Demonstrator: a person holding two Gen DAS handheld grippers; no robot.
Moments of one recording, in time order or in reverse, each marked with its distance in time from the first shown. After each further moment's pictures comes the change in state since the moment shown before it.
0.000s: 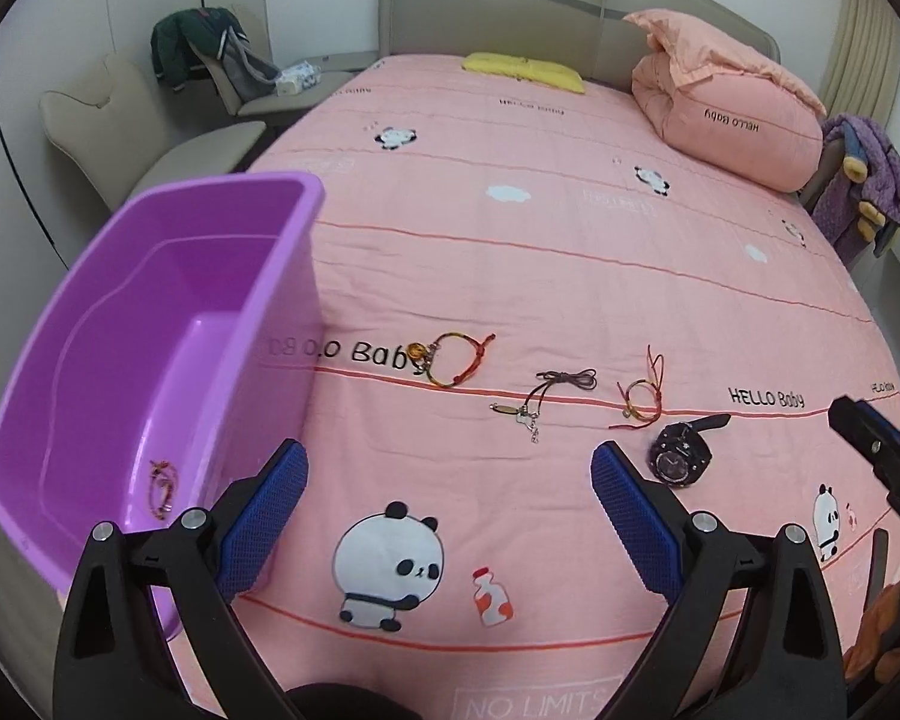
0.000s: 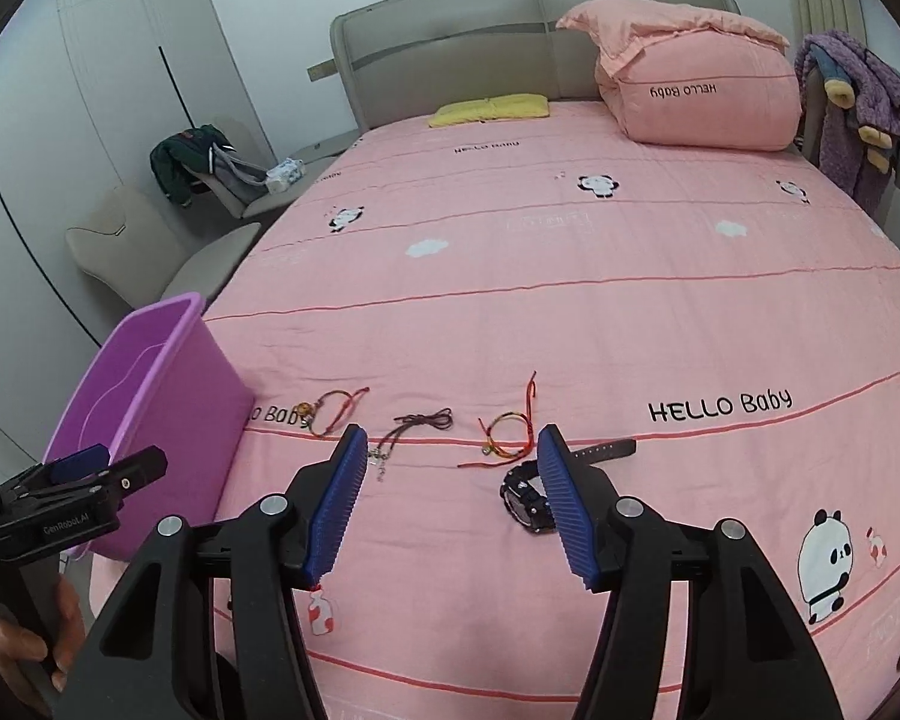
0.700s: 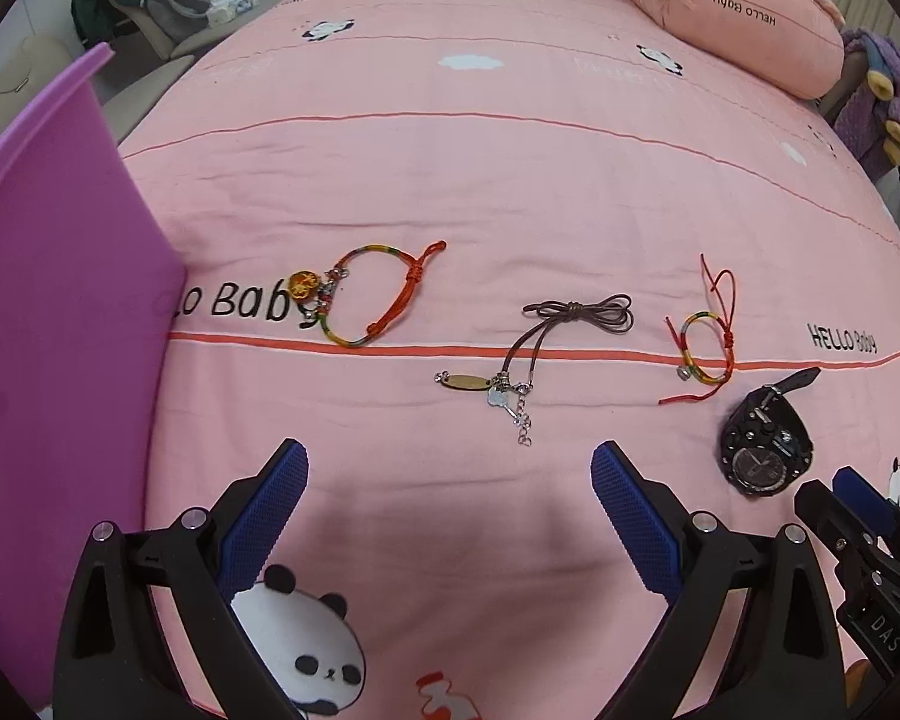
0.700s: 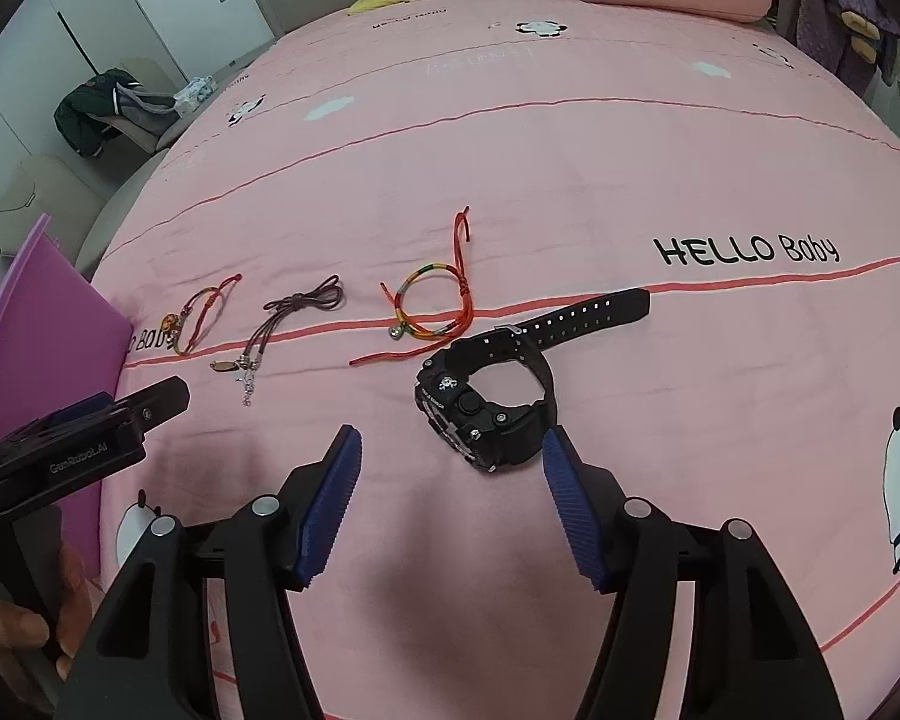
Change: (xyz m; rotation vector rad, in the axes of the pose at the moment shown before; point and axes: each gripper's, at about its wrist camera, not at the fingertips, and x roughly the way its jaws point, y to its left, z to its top) left arm 0.168 -0.045 -0.009 0.088 0.192 -0.003; right arm 0.138 -0.043 -0.056 0.110 0.244 -0.098
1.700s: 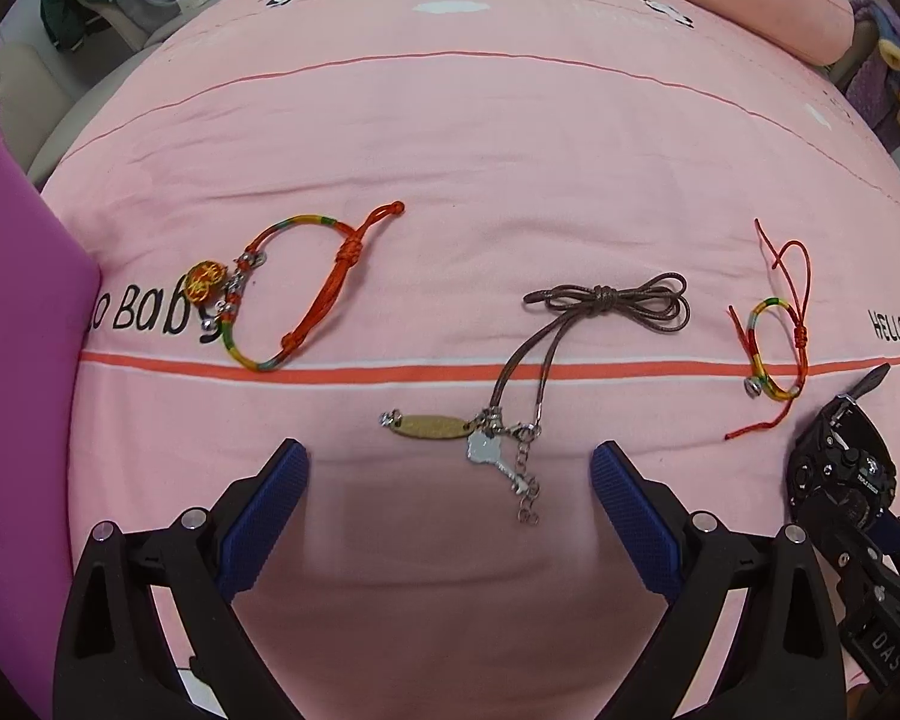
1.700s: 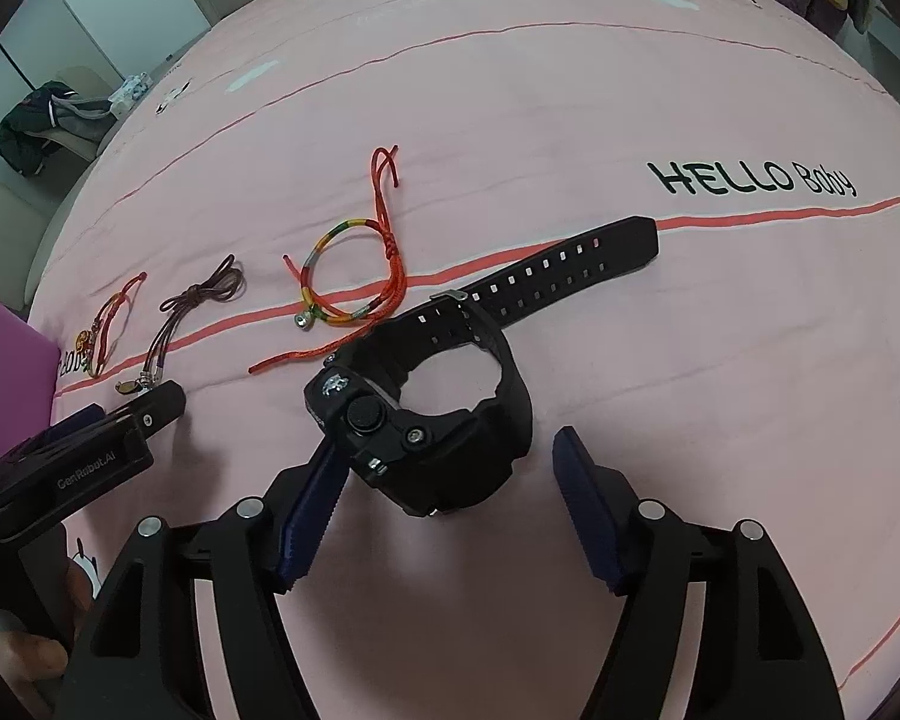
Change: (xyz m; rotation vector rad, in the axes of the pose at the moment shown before) left arm 0.074 -0.019 0.013 0.033 0.049 0.017; right arm 0.064 -0.018 0.003 0.106 0.069 -0.063
